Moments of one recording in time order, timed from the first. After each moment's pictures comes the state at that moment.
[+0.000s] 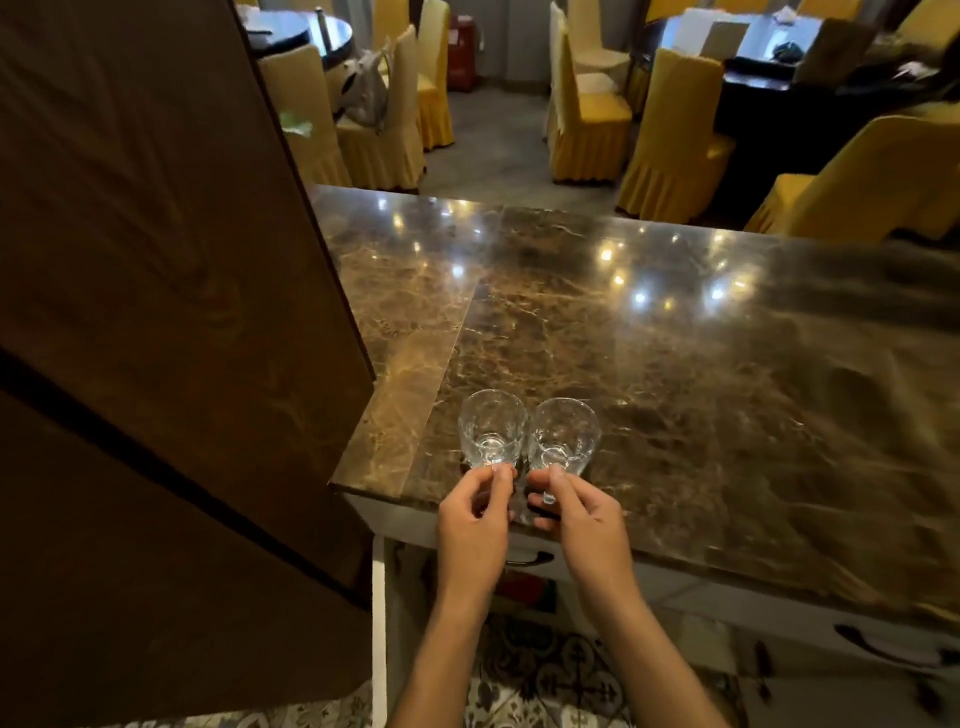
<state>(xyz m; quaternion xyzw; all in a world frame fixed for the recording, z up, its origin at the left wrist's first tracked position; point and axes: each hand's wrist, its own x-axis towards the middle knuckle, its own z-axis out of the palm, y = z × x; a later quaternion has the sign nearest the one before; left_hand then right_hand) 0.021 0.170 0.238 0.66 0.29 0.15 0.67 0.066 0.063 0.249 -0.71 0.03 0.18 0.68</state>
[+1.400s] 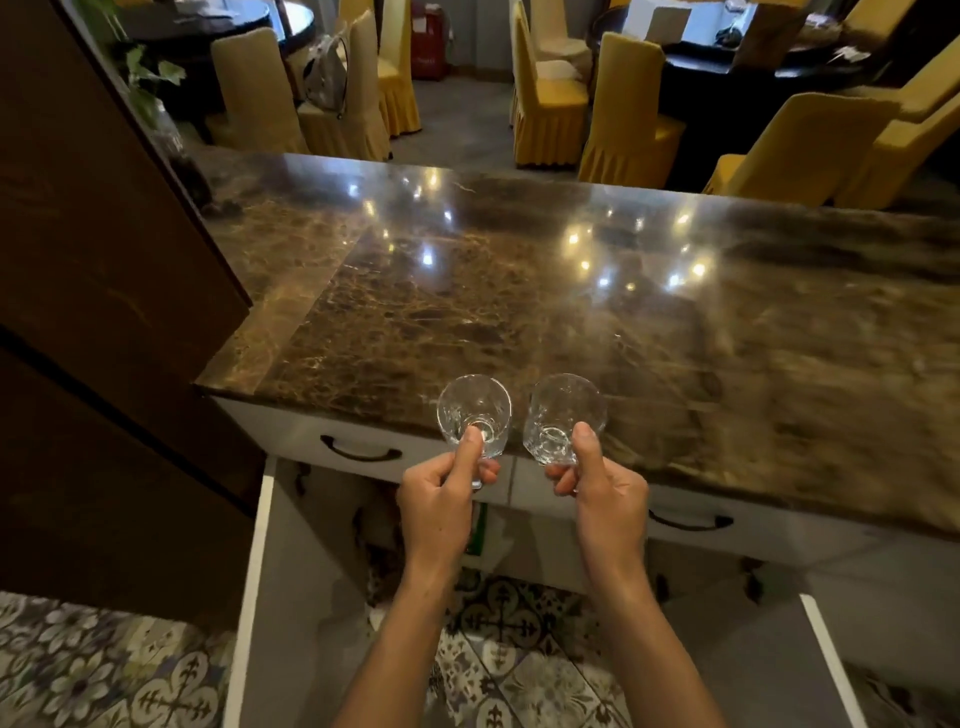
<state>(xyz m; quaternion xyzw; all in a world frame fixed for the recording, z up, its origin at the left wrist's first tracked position) -0.014 -0.048 0.251 0.66 0.29 0.22 0.66 0.031 -0.176 0.265 -0.73 0.07 0.03 0.68</state>
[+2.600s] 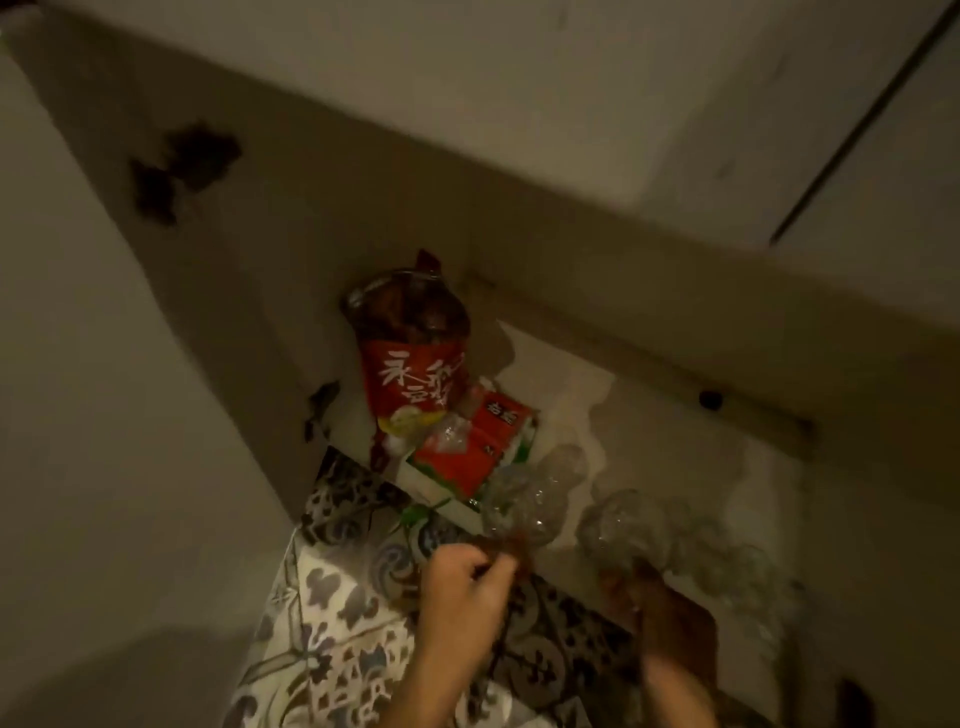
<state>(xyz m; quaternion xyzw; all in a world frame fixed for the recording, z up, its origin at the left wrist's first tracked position) -0.007 -0.050 -0.343 0.65 0.39 0.12 0.64 0.089 -0.202 -0.330 -0.77 0.12 0.25 0.57</state>
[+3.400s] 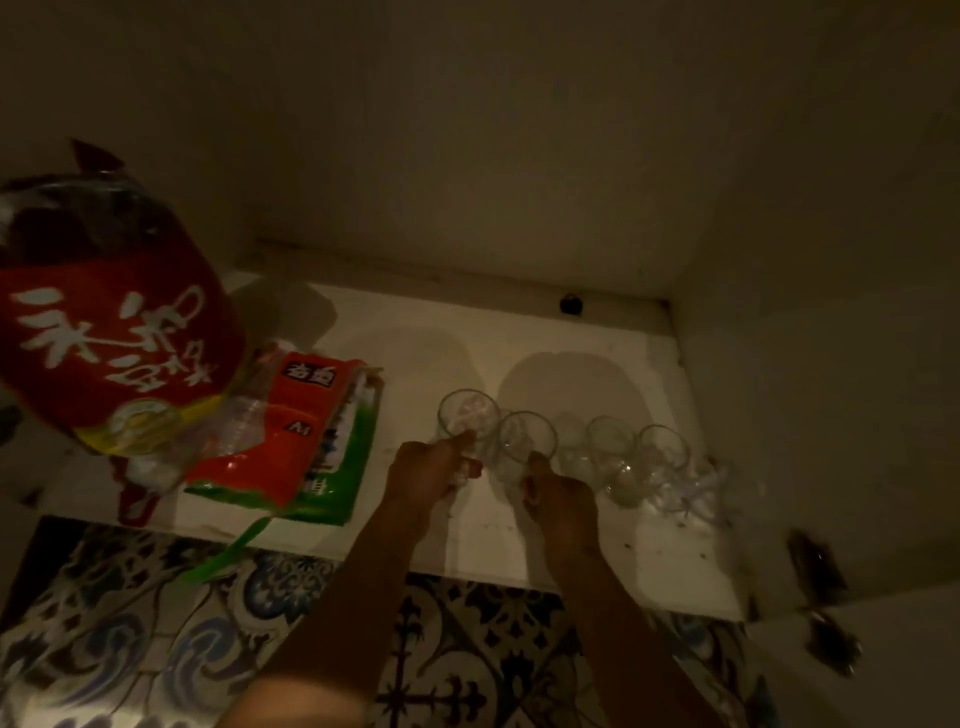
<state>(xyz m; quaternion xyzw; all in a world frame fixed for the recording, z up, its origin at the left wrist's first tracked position) 0.193 -0.087 -0.556 0.60 0.40 -0.06 0.69 0.212 -0.234 -0.579 -0.72 0.26 0.17 0.63</state>
